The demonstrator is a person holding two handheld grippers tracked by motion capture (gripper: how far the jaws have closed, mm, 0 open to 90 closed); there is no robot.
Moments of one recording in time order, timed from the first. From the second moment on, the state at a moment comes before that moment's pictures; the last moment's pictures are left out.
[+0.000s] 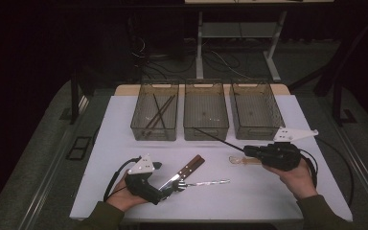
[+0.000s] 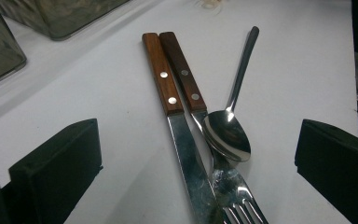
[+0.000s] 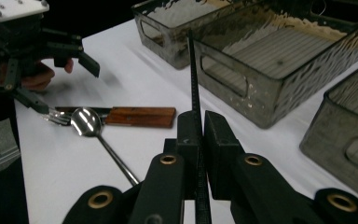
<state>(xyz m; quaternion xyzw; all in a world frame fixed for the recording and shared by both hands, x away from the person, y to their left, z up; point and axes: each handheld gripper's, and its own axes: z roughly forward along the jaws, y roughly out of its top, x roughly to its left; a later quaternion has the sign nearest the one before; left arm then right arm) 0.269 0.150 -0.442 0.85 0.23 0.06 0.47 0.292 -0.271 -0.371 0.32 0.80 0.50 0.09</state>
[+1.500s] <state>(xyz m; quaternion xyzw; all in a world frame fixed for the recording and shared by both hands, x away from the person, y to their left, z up) 0.270 0.148 -0.443 0.85 0.24 0.06 0.46 0.396 -0.142 -0.343 0.36 0.81 0.46 0.13</state>
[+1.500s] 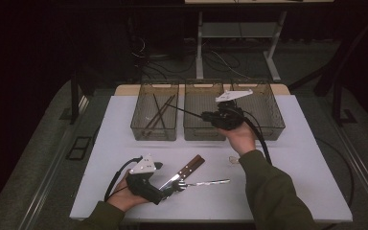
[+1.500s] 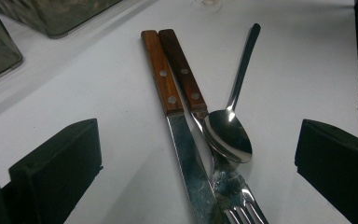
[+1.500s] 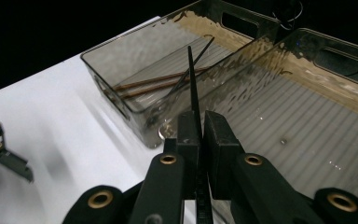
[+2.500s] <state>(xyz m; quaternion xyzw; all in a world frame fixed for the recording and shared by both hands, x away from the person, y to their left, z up) 0.269 0.148 -0.442 0.85 0.23 0.06 0.47 0.483 -0.023 -0.355 0.38 0.83 0.38 0.16</state>
